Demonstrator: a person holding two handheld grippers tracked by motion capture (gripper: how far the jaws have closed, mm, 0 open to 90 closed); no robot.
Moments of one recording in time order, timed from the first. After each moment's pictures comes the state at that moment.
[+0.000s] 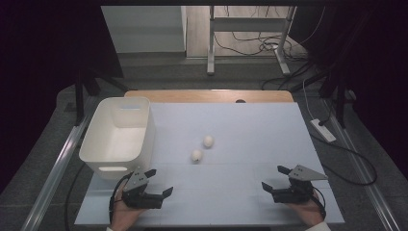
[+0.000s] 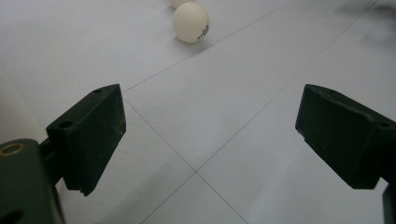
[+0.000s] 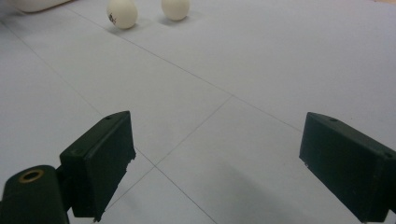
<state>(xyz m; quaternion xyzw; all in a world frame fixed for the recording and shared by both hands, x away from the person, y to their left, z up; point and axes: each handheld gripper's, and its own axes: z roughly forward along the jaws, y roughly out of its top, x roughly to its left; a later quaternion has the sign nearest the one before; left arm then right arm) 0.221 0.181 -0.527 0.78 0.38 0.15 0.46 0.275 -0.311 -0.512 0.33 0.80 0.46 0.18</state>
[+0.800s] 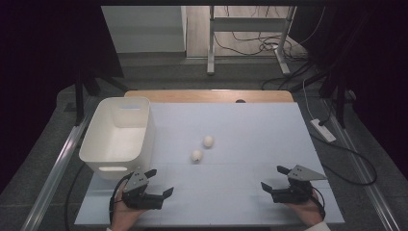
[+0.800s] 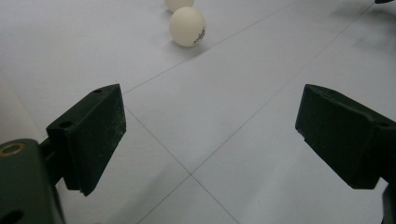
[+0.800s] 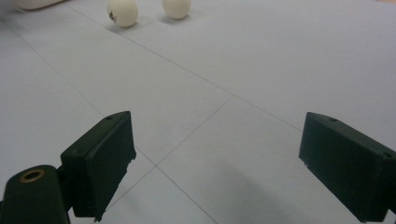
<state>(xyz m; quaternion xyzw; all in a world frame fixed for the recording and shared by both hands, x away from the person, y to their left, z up) 0.218 0.179 -0.524 0.78 0.38 0.15 0.47 0.275 -0.309 -0.512 0.33 0.80 0.46 0.18</state>
